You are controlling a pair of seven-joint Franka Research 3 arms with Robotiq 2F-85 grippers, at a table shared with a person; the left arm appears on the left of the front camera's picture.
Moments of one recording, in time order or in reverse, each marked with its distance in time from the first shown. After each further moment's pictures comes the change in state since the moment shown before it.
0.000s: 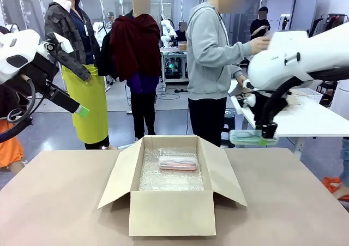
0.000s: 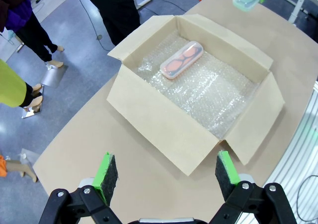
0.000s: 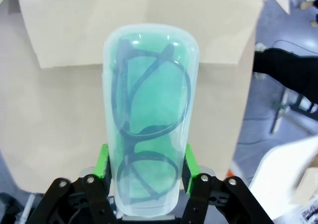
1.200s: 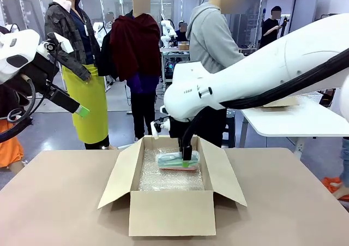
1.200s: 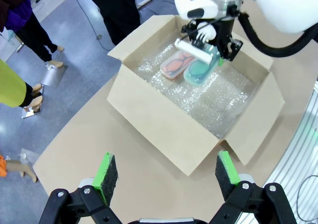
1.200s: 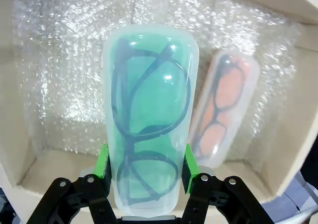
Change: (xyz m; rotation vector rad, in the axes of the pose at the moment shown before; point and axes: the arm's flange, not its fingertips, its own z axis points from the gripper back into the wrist) left arm 0.000 0.000 0.000 0.000 0.000 0.000; right arm 0.234 0.003 -0.107 0.109 0.005 0.098
